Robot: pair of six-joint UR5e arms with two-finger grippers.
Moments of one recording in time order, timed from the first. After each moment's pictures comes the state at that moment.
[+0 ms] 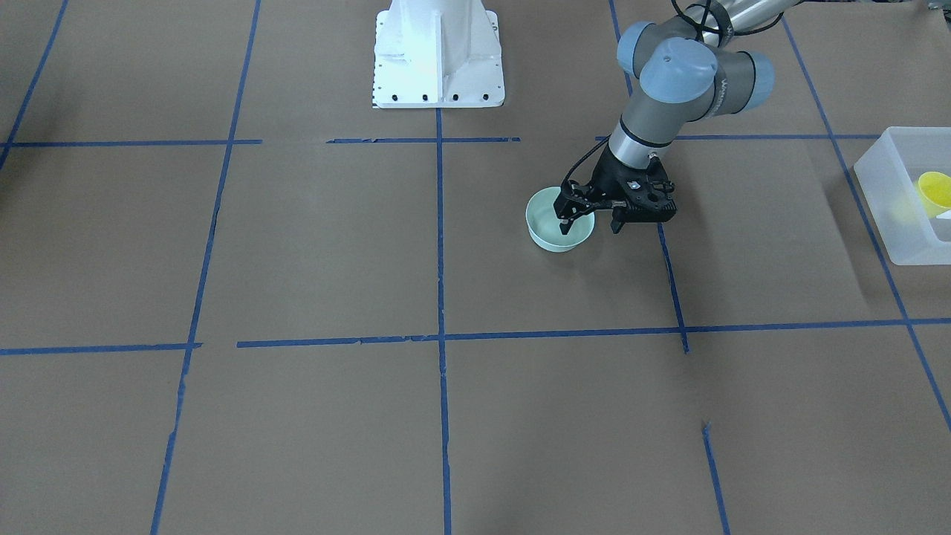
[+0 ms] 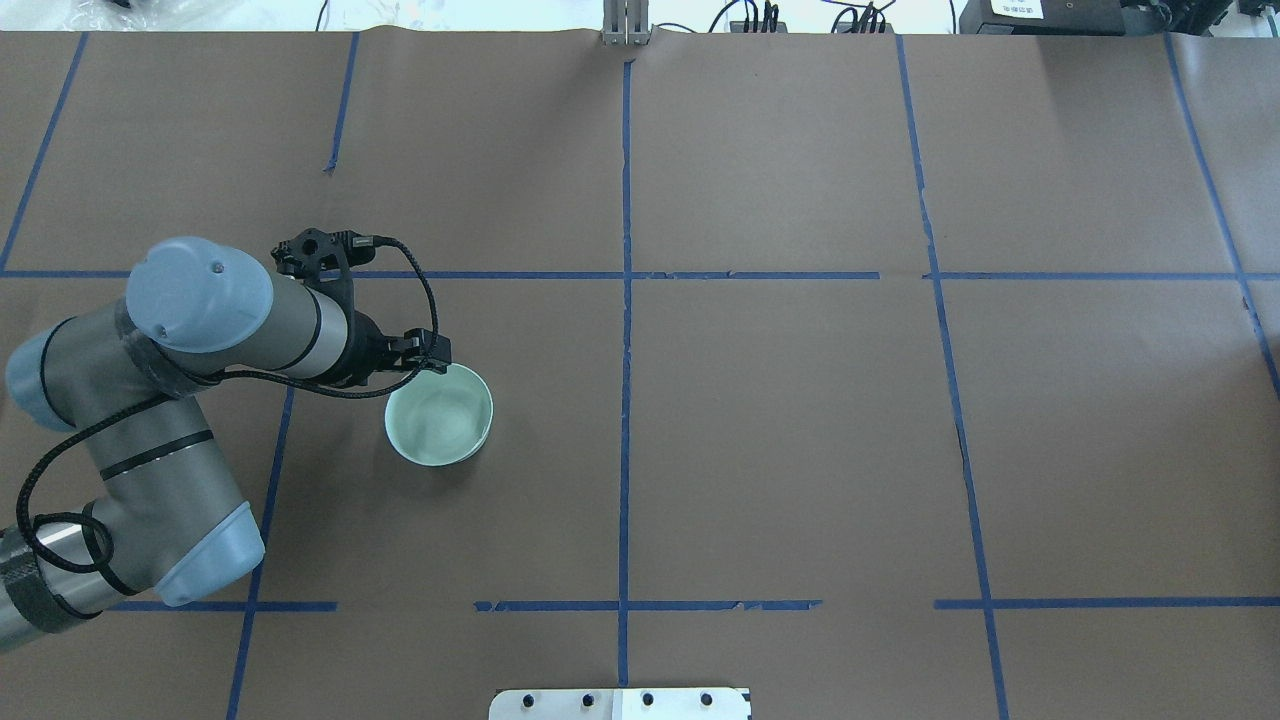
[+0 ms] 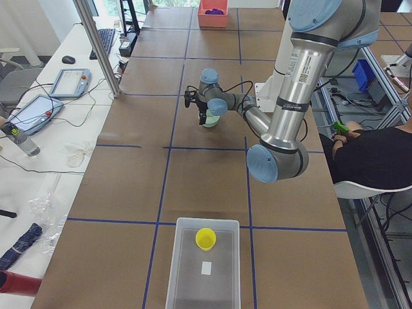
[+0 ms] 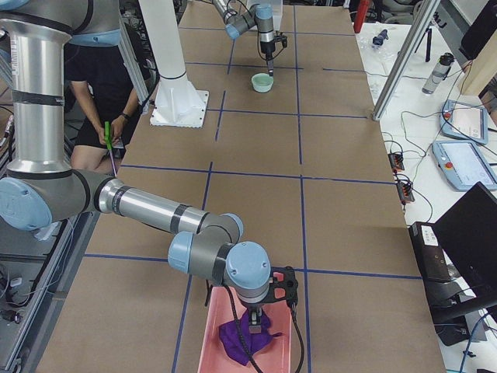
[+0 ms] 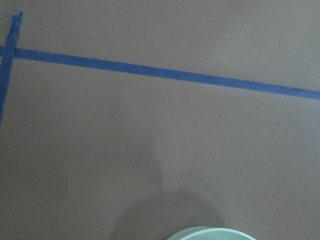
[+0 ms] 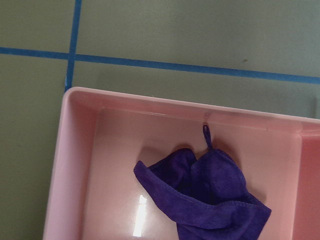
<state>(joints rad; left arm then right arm) -0.59 -1.90 -1.79 -1.95 -1.88 -1.32 1.80 -1.66 1.48 -1.51 2.34 -0.33</state>
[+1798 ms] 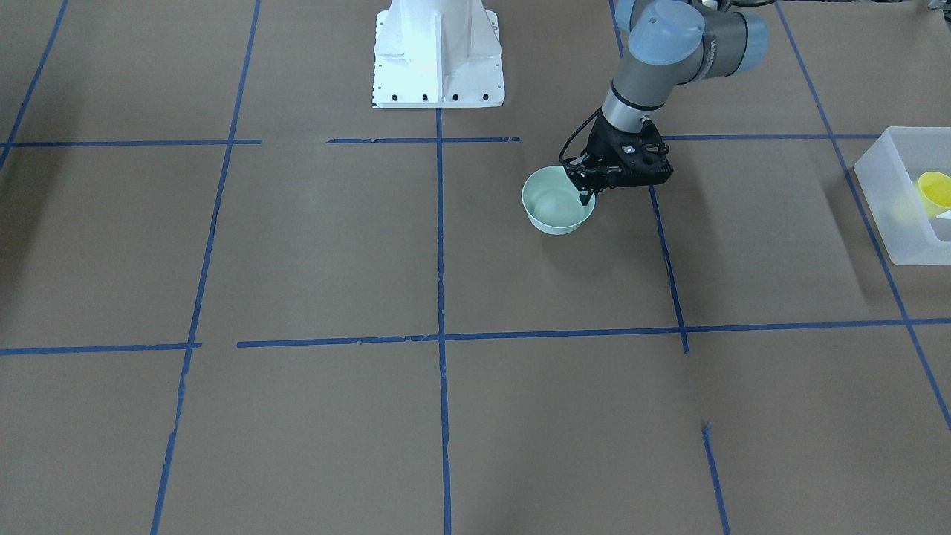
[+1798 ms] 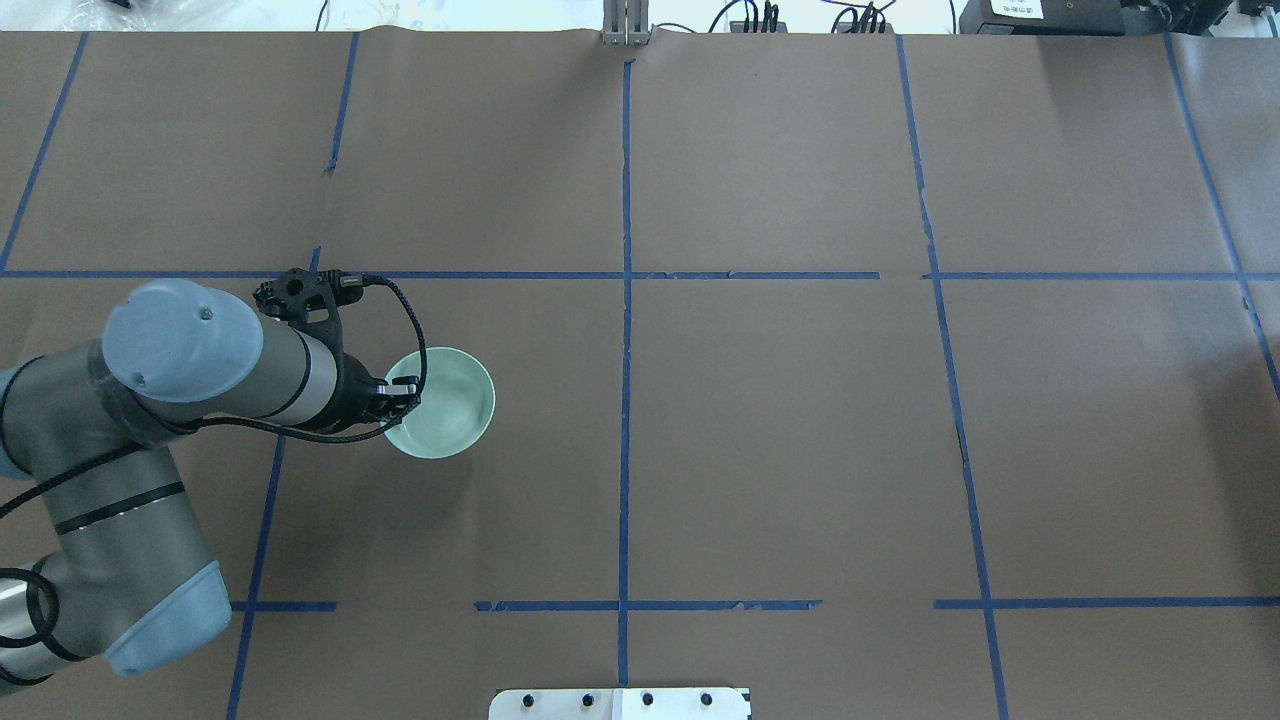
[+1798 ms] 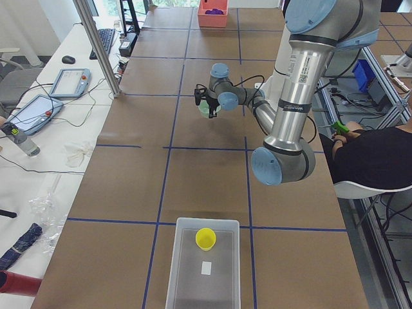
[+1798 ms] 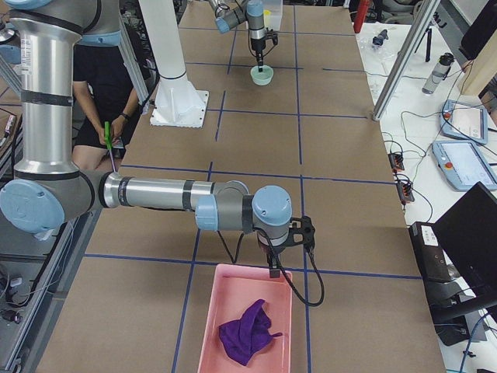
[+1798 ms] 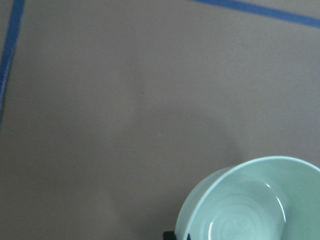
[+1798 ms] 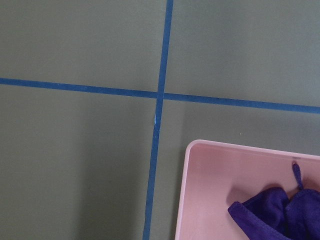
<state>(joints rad) -0.58 -1.85 -1.97 -1.78 -1.87 -1.36 1.61 -1.66 1.66 -1.51 2.37 -0.06</state>
